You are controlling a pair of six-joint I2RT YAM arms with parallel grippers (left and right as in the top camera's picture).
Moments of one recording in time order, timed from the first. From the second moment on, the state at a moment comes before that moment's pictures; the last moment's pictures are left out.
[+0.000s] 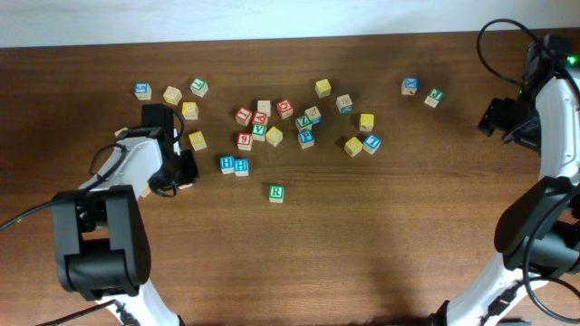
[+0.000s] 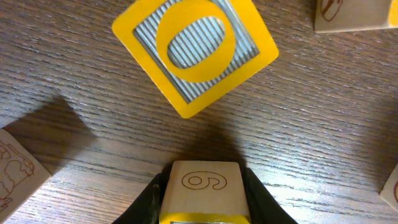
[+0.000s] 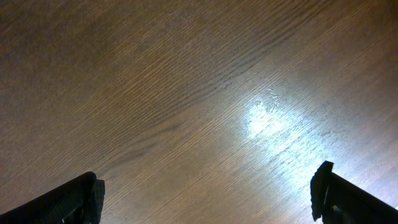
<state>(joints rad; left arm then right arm) 0.05 1.94 1.22 -0.72 -0.02 -0.23 -0.36 2.01 1.86 -1.30 0.25 0.28</state>
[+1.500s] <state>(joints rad) -0.66 2.18 1.61 -0.95 0.11 -0.53 -0.36 2.01 1.86 -1.30 0.25 0.28</state>
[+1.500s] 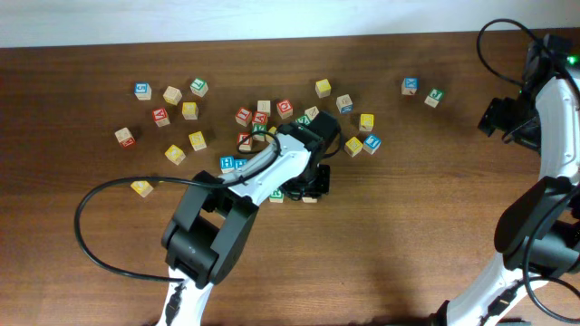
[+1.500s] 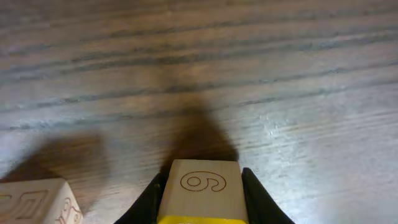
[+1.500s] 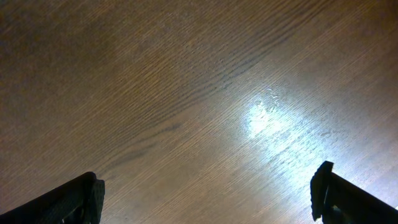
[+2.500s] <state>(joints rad) -0.61 2.19 1.62 -1.01 -0.06 -0.65 -0.36 2.01 1.86 -1.30 0.25 0.28</state>
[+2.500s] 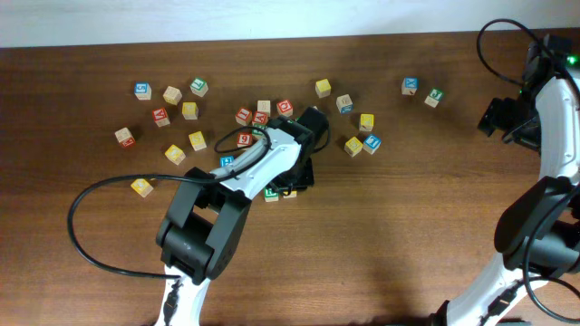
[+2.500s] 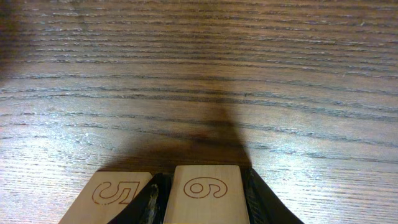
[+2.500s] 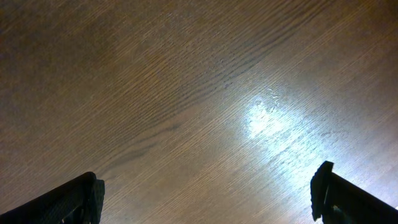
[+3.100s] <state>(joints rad) -0.62 2.19 1.62 -1.01 -0.04 -0.59 -0.36 2.01 1.86 -1.30 0.25 0.28</state>
